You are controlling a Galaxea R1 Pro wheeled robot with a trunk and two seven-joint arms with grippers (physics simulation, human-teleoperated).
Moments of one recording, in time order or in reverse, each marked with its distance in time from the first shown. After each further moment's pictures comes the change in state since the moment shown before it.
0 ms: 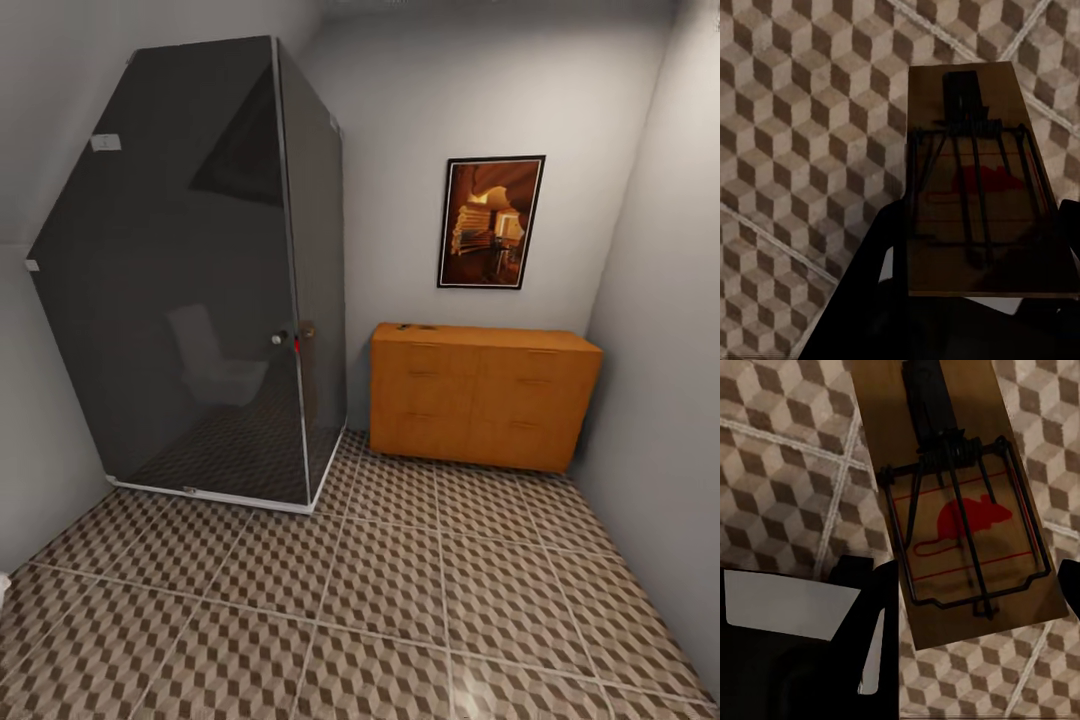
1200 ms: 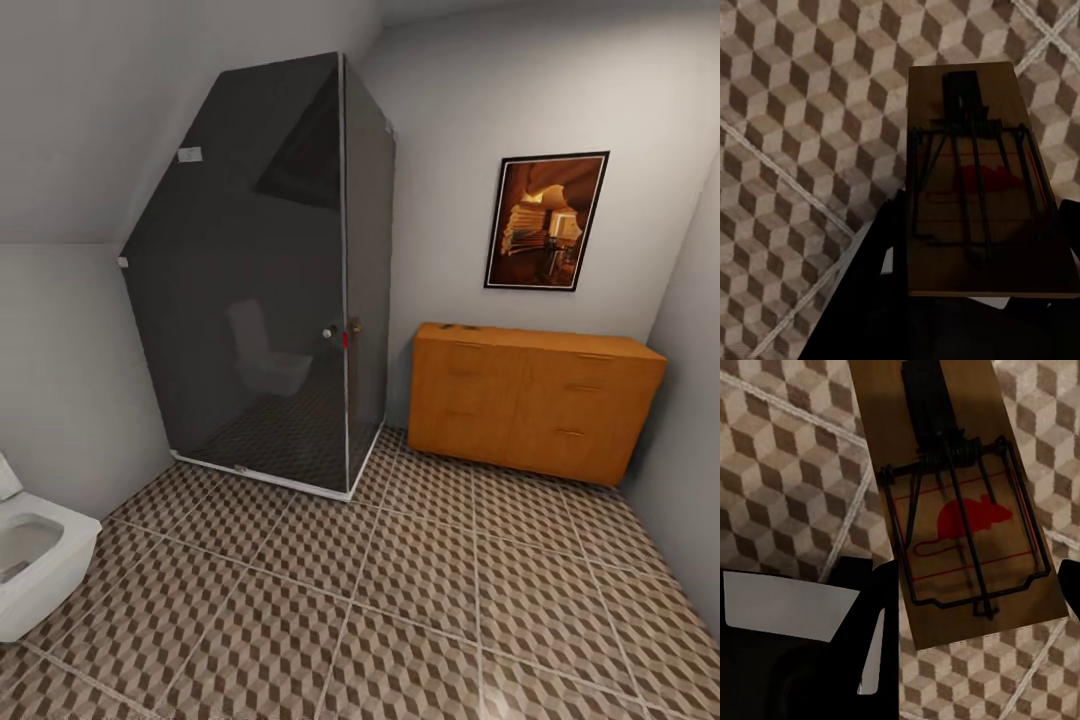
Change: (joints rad) left arm 0.000 -0.012 0.000 0.000 -0.001 0.001 0.000; right arm 0.000 0.000 0.000 0.000 0.000 -0.003 -0.002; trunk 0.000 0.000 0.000
